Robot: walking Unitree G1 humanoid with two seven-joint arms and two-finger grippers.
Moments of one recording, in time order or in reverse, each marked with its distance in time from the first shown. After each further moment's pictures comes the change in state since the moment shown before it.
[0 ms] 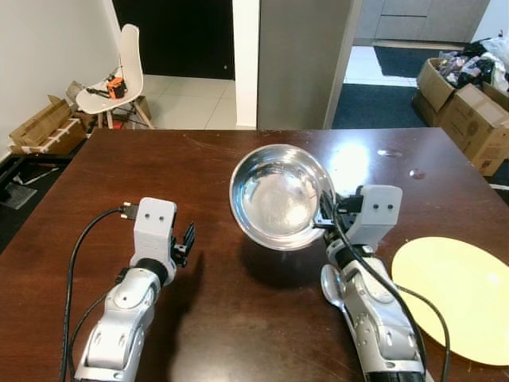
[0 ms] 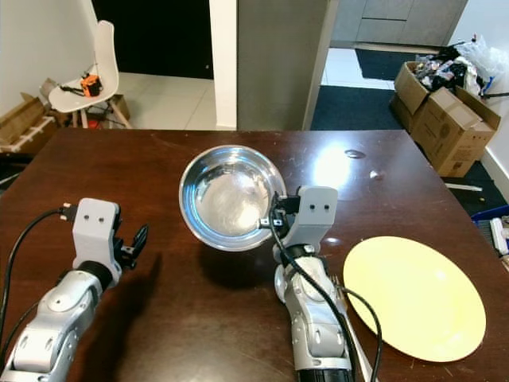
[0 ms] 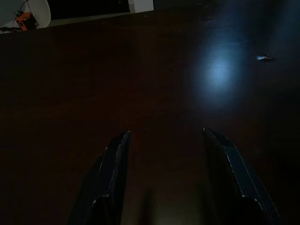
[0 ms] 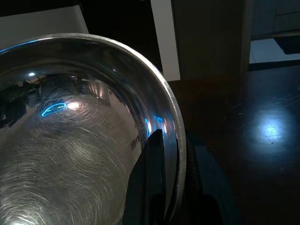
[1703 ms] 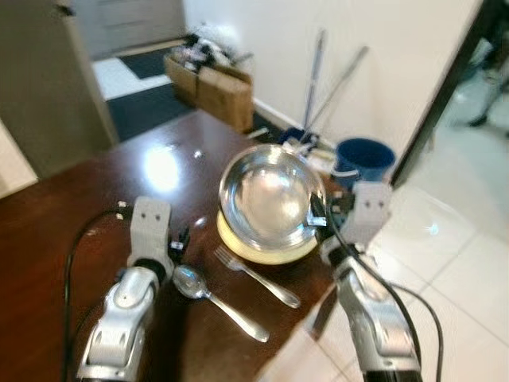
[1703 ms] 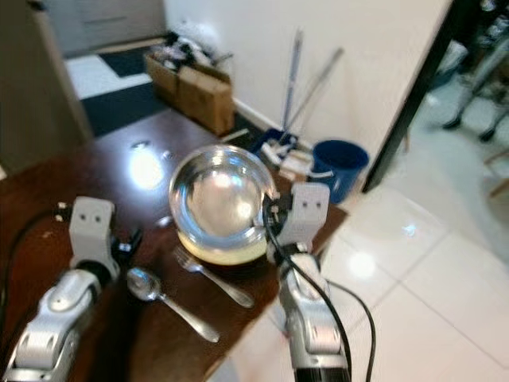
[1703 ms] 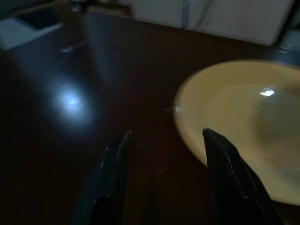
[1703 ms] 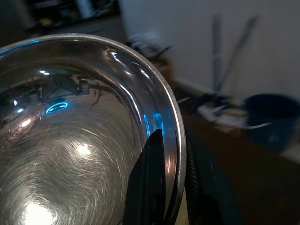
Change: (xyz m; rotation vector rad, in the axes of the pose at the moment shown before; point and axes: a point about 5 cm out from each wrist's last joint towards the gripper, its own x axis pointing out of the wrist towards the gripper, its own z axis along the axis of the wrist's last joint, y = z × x) left arm 0.003 -0.007 0.000 -0.019 -0.006 -0.017; right arm 0.002 -0.003 -0.001 0.018 0.026 -0.001
